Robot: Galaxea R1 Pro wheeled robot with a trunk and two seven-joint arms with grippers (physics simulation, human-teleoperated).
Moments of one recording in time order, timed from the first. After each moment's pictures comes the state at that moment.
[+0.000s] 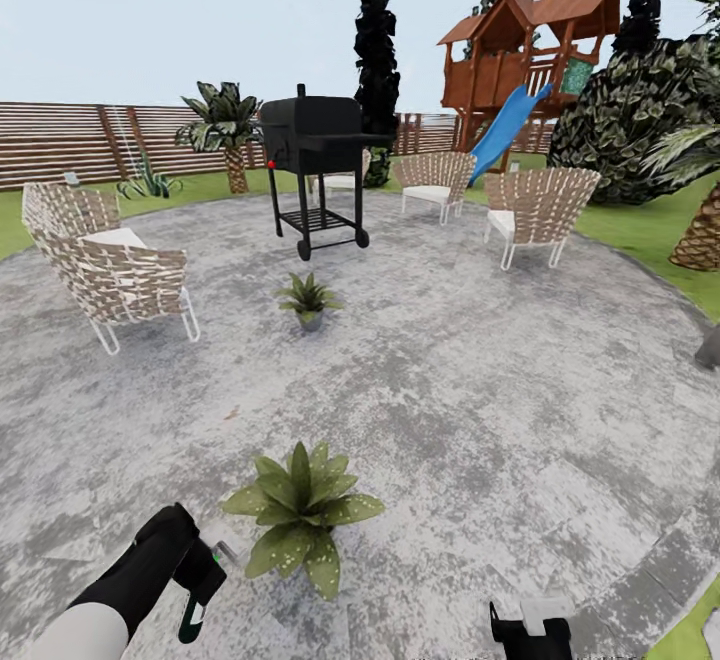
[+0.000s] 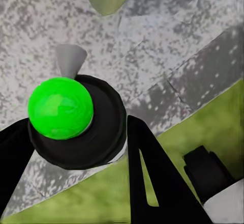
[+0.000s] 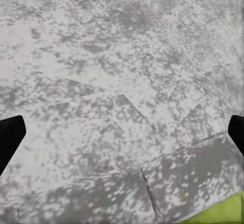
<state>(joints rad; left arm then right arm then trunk) -0.54 0.13 -0.03 -0.71 -0.81 0.69 -0.84 -0.37 -0.05 -0.12 -0.19 0.24 -0.46 -0.15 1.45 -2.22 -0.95</state>
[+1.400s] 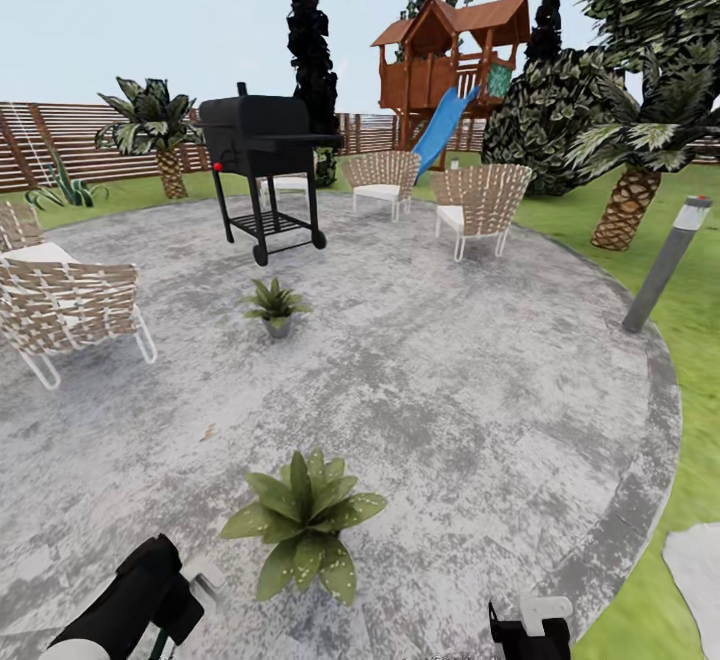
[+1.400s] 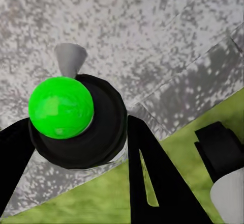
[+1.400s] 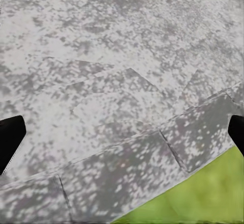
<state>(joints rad) -0.47 0.13 0.07 -0.69 -0.89 0.70 -0.76 -0.37 -0.05 -0.12 -0.19 0.24 -0.46 -0.15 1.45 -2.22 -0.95</state>
